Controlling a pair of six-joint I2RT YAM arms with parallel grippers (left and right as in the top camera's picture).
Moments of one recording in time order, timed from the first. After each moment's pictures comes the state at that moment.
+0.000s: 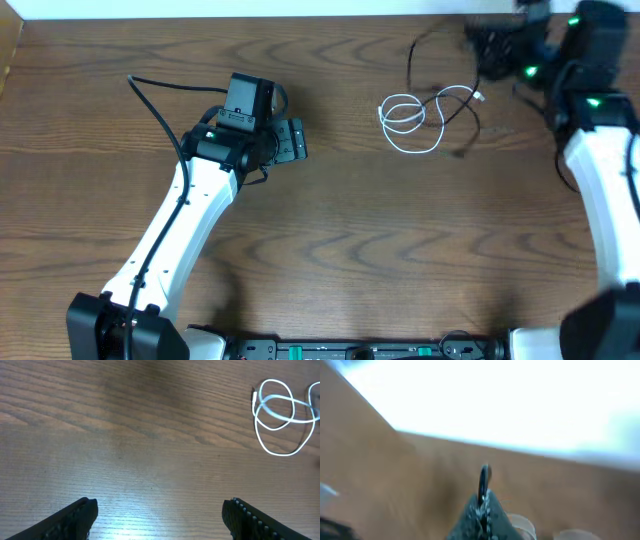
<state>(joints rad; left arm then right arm) -0.29 1.51 1.24 -0.77 0.06 -0.43 -0.04 1.56 1.41 -0.12 -0.67 0.18</state>
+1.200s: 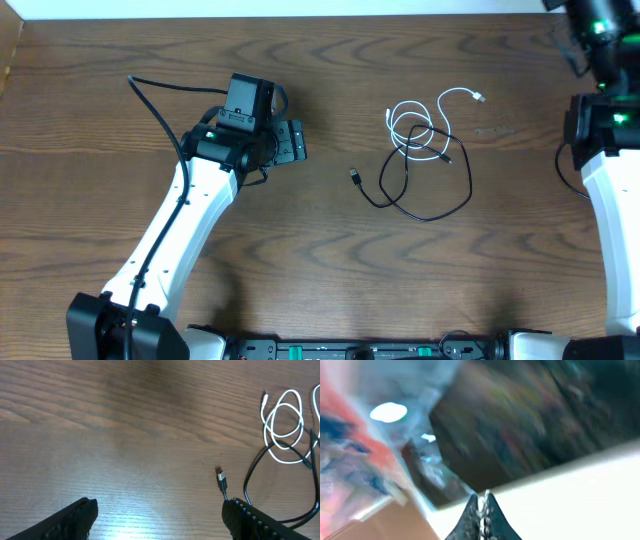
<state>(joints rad) -0.29 1.51 1.24 -0.78 0.06 -0.43 -0.04 1.47 1.44 0.36 -0.50 0.86</state>
